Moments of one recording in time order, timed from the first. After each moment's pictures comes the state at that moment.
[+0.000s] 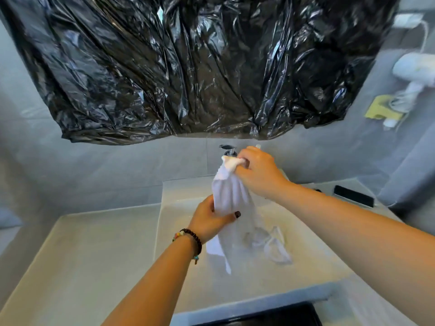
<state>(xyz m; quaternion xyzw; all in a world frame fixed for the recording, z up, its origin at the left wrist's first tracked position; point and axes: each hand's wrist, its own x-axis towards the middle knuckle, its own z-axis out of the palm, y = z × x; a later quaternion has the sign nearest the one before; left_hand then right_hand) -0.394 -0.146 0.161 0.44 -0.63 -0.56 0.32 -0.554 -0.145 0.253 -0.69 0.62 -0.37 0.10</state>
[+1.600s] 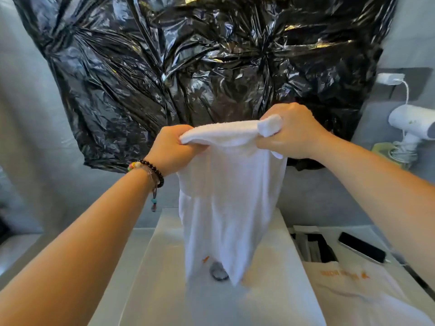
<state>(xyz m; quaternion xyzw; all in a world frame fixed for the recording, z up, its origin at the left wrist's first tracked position) -0.428 -0.164 0.393 0.45 -0.75 -0.16 0.45 -0.677 -0.129 0.433 -0.78 0.55 -0.28 -0.05</state>
